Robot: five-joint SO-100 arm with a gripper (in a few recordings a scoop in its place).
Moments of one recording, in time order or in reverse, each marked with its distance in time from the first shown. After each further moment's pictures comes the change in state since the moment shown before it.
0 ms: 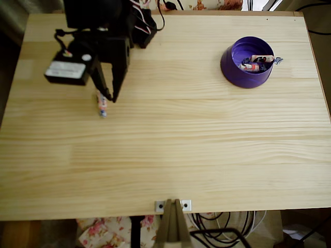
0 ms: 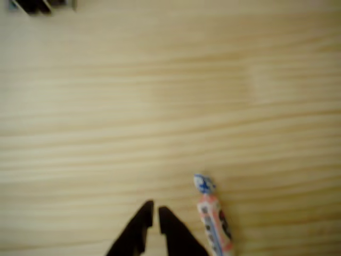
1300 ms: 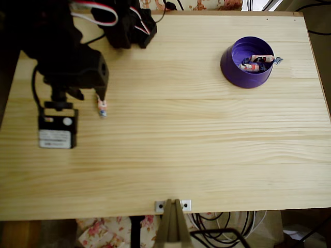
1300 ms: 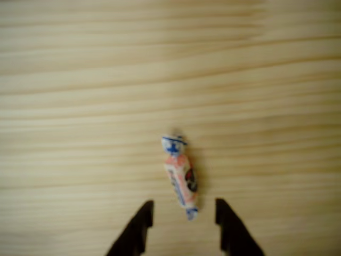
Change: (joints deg) arm 9.1 -70.5 -43.8 12.2 -10.2
